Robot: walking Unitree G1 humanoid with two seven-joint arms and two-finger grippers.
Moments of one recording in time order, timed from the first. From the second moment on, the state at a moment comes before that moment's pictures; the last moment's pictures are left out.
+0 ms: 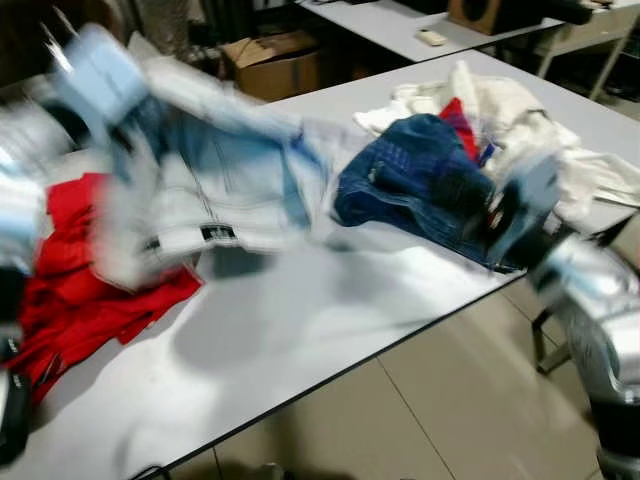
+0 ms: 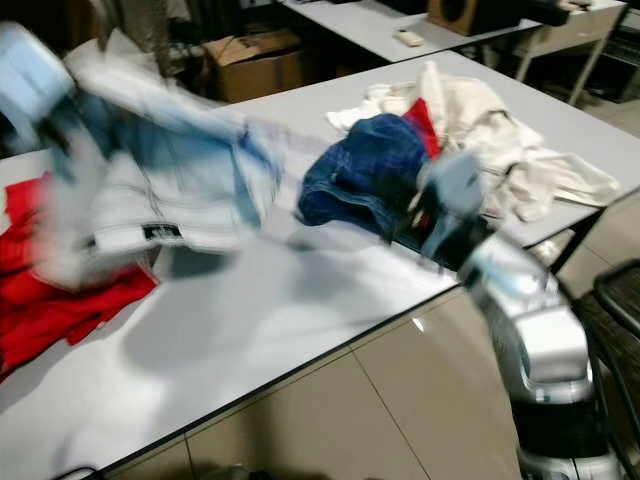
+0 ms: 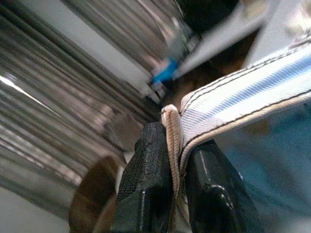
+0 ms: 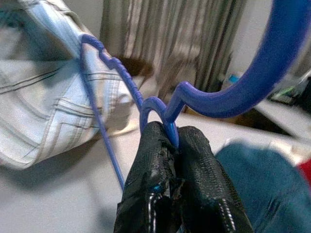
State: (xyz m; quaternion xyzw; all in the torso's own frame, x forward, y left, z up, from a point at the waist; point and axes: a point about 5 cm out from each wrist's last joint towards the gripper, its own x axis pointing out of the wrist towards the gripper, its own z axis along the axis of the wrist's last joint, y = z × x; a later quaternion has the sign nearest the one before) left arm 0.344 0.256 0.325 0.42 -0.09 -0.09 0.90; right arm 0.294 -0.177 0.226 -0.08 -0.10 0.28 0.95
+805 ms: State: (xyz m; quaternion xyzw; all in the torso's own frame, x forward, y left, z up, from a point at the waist) left arm 0.337 0.171 0.247 0.26 0.03 -0.25 0.93; right arm 0.271 -0.139 0.150 -0.04 0.05 0.39 0.92
